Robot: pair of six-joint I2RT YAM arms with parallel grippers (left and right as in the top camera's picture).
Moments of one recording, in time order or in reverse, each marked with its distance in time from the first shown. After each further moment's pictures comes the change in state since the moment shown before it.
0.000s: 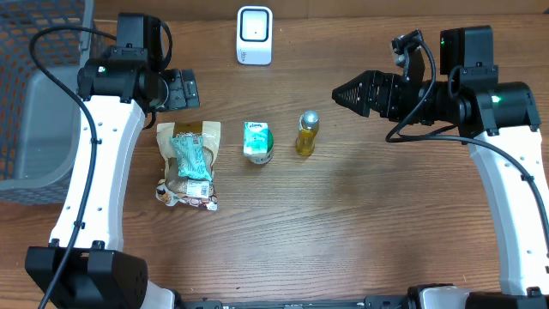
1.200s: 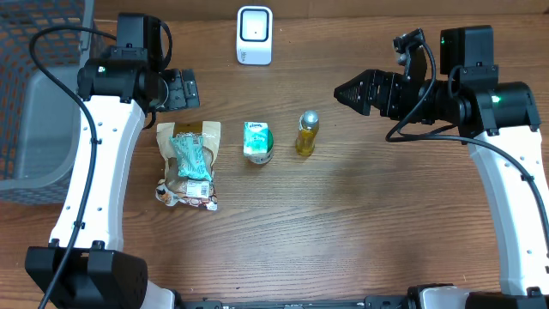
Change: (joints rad) left arm 0.000 0.000 0.000 0.000 0.000 0.000; right arm 0.000 0.000 0.000 0.009 0.046 0.000
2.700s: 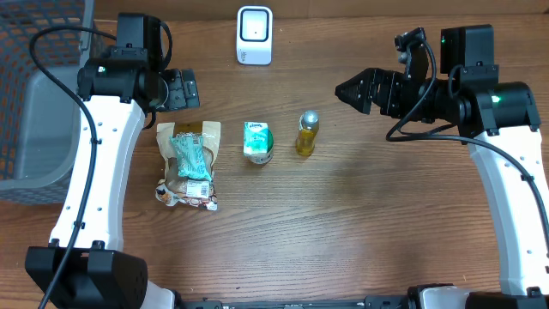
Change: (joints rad) left arm 0.000 0.000 0.000 0.000 0.000 0.000; right arm 0.000 0.000 0.000 0.019 0.025 0.000
